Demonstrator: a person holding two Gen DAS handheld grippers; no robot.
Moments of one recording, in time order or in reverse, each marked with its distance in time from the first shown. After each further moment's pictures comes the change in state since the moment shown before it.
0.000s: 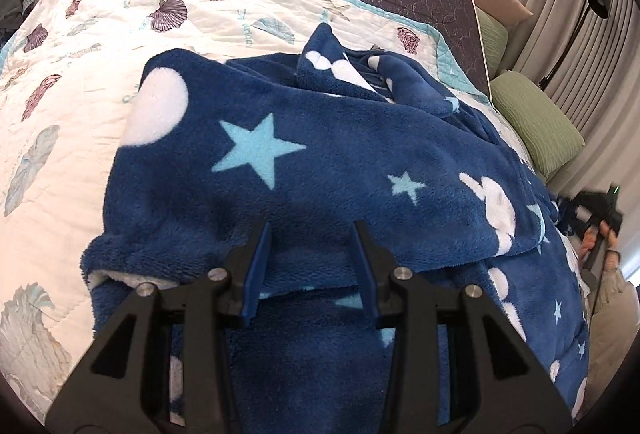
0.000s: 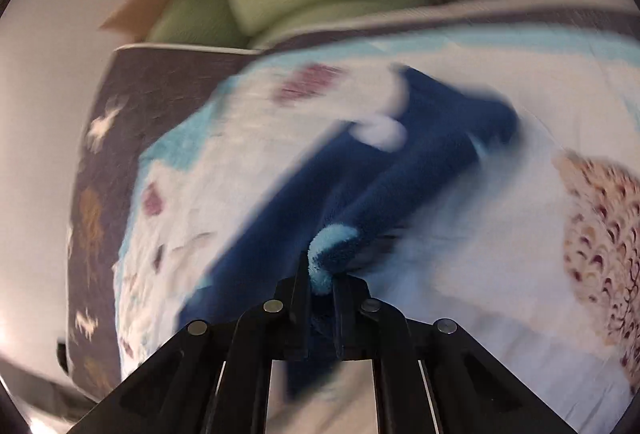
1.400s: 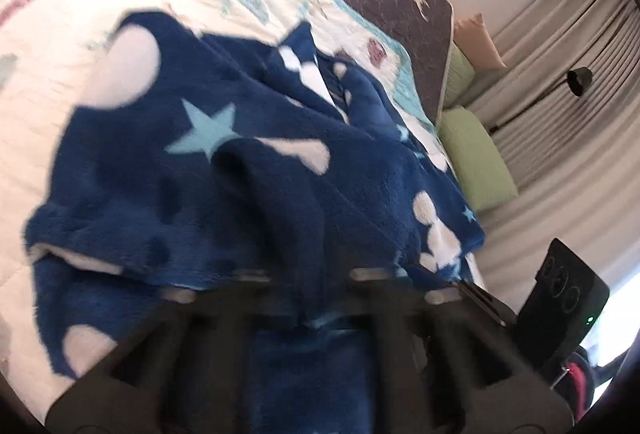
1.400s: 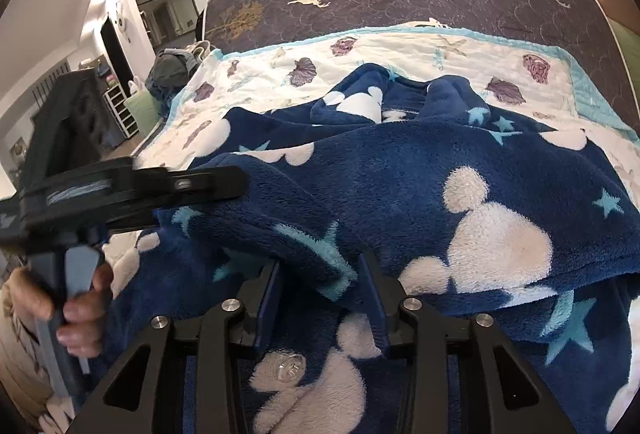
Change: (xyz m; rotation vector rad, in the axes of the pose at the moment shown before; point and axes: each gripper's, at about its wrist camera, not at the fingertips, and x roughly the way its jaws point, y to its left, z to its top) left arm 0.000 0.013 0.016 -0.239 0.083 -0.303; right arm -0.051 0.228 -0.372 -1.252 0.365 0.385
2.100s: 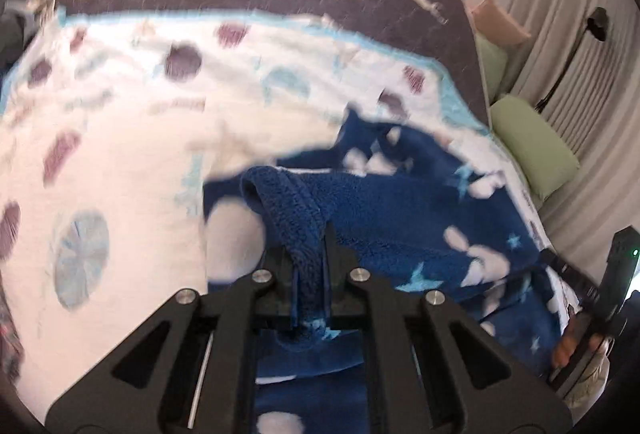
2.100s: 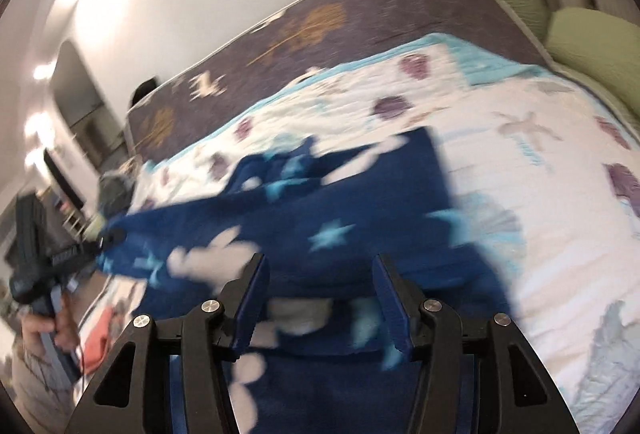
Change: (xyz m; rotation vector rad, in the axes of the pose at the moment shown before) left arm -0.040 0.012 0.061 0.247 -0.098 0.292; right arm -0.073 -0.107 -0.002 0.419 -0.225 -0.158
